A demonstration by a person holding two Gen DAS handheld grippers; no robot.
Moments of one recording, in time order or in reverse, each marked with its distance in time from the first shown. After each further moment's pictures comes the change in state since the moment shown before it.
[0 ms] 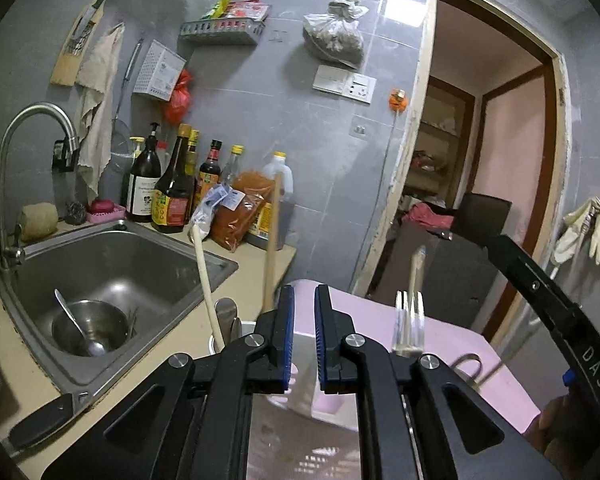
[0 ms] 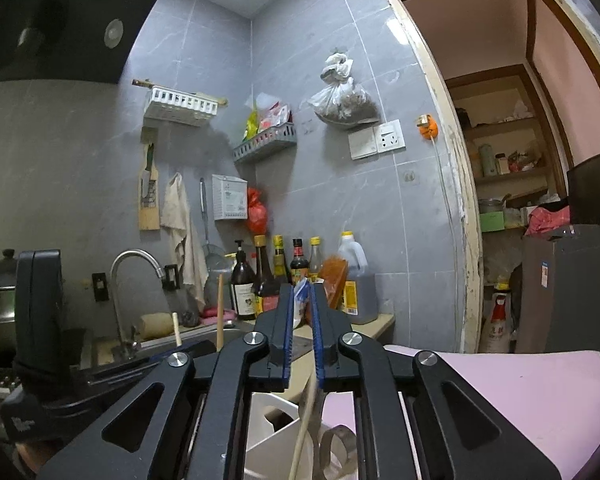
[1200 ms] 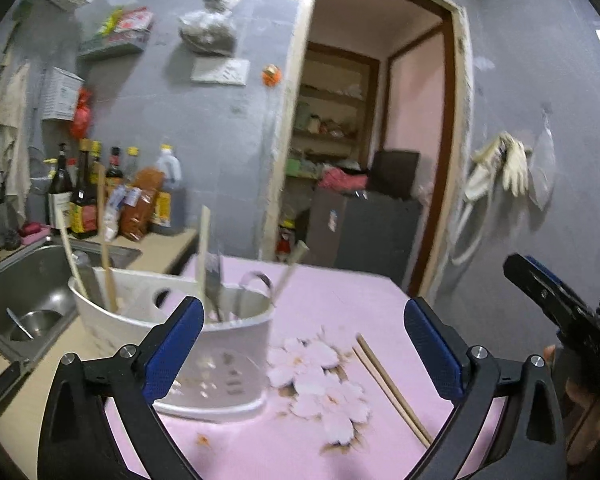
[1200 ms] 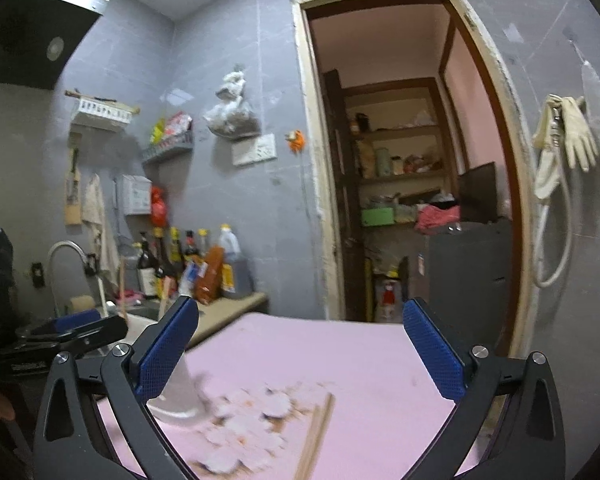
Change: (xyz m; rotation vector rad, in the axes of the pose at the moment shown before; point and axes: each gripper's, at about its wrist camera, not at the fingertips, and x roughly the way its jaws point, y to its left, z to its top) left arm -0.051 -0.128 -0.046 0.193 0.088 -0.255; right arm -0.179 -0.087 0.005 -0.001 0.070 -0.384
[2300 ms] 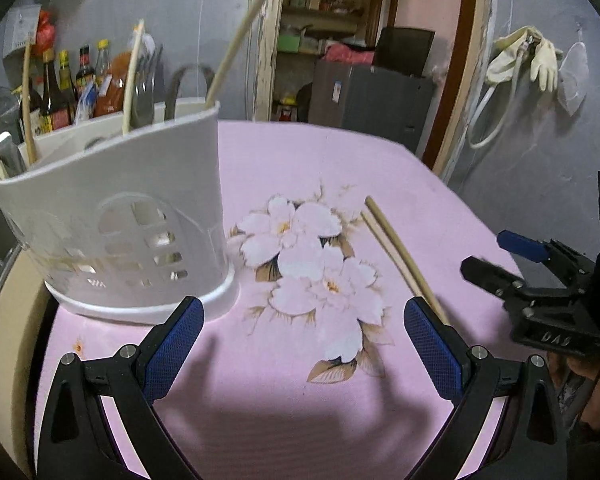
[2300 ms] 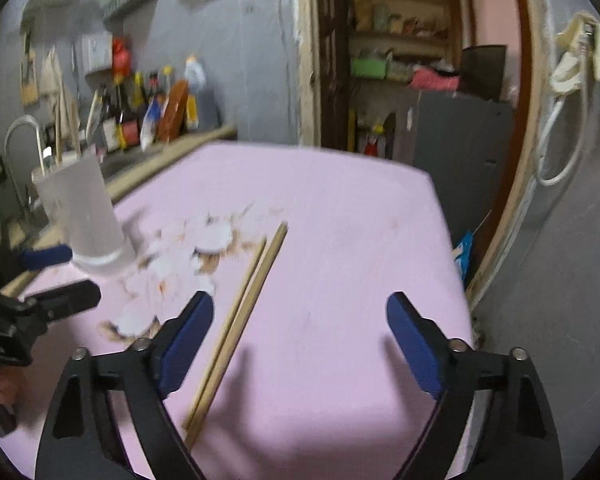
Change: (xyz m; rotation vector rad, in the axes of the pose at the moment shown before) left arm 0.082 -0.012 -0.069 0.003 0.465 0.032; right arm 0.071 -0.029 -0.081 -0.075 0.616 -0.027
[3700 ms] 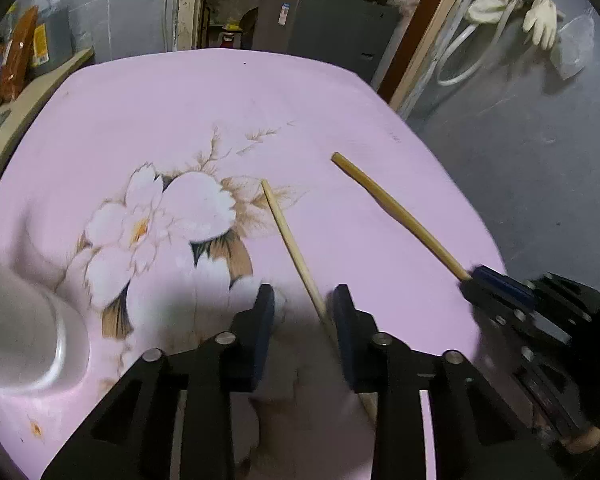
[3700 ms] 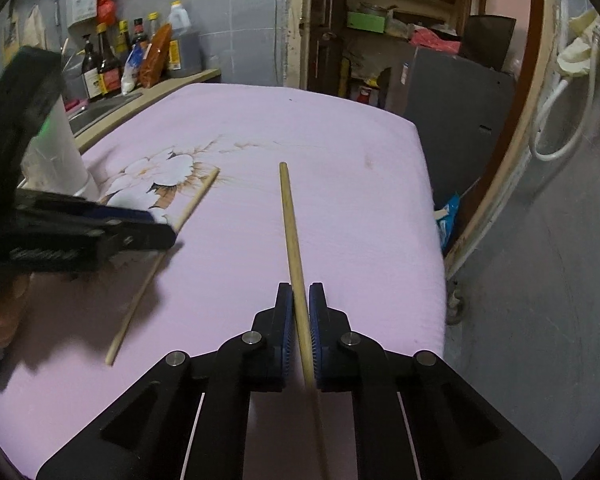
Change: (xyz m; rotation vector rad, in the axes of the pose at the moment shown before) left arm 0.086 -0.038 0.052 0.052 0.293 -0.168; right arm 0.004 -0.029 -0.011 -0.019 0.160 -0.059
